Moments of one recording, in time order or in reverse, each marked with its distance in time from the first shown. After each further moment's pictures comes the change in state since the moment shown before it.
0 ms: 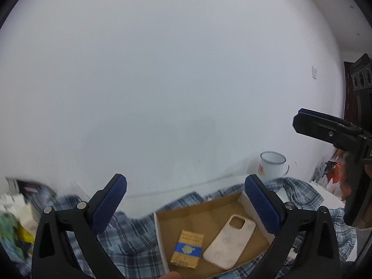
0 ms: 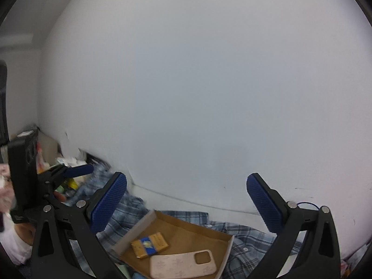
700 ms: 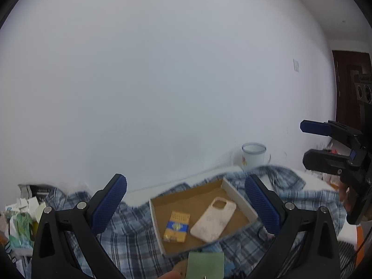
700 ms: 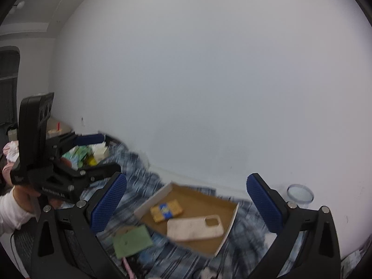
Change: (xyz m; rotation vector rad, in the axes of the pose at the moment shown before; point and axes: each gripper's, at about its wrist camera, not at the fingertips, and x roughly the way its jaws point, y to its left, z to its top) left arm -0.081 -0.038 -0.020 0.082 0.014 -0.027; right arm -0.077 0.034 -0.057 -0.086 0.046 0.025
